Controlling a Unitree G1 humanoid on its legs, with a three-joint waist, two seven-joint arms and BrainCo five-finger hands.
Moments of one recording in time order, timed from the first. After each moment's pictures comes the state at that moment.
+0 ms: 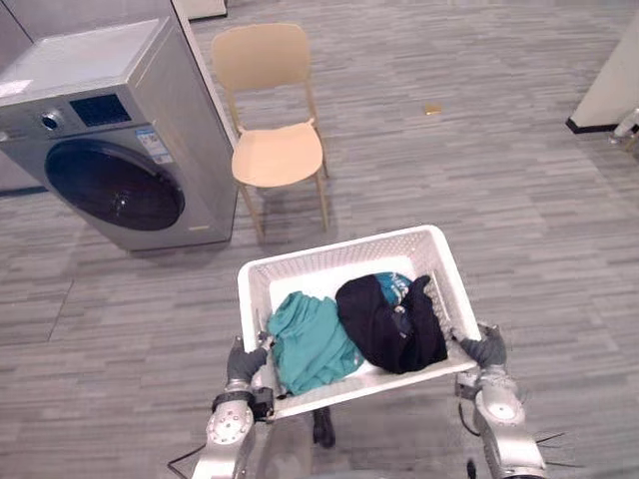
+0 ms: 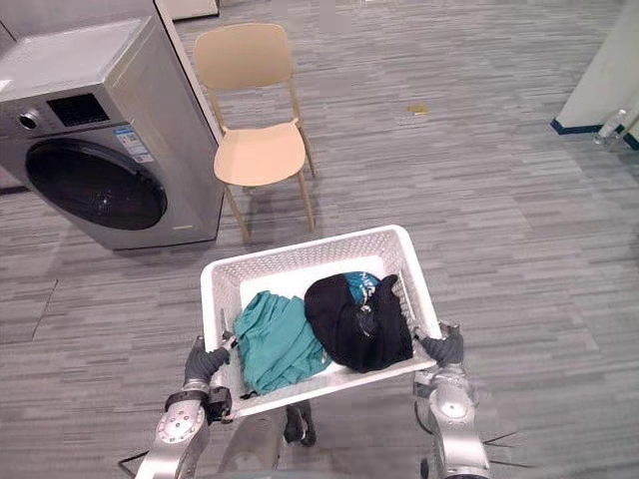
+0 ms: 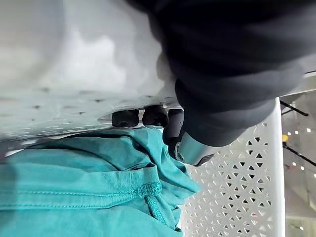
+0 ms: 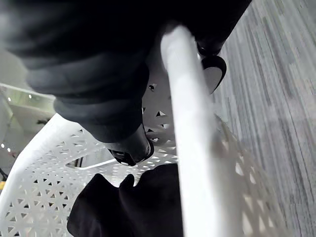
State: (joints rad) left arm 0.27 0.04 -0.07 0.04 -0.03 0.04 0.18; right arm 0.15 -0.12 -0.08 0.18 -0.03 0.02 -0.26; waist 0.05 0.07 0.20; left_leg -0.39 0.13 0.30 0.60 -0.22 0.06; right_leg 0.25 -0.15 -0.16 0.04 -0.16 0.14
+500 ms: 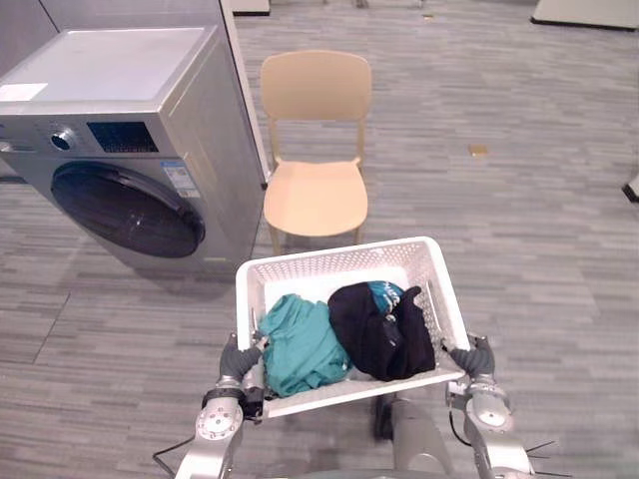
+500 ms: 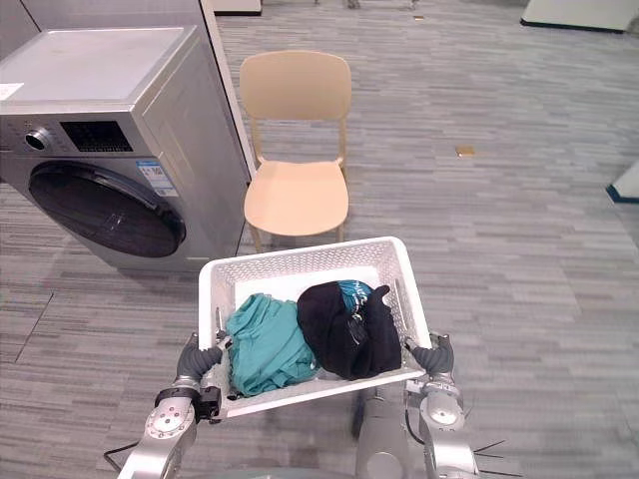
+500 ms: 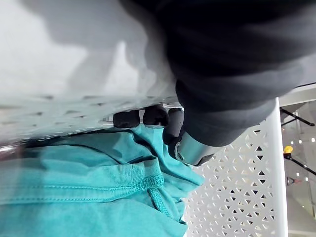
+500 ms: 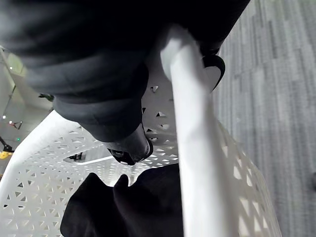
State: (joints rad) left arm 0.26 0.13 -0.12 0.06 -0.03 0.06 0.18; right arm 0.18 -0.07 -0.09 0.21 -0.05 0.02 -0.24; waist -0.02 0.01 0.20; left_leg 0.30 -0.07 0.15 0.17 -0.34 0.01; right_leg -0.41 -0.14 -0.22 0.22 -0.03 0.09
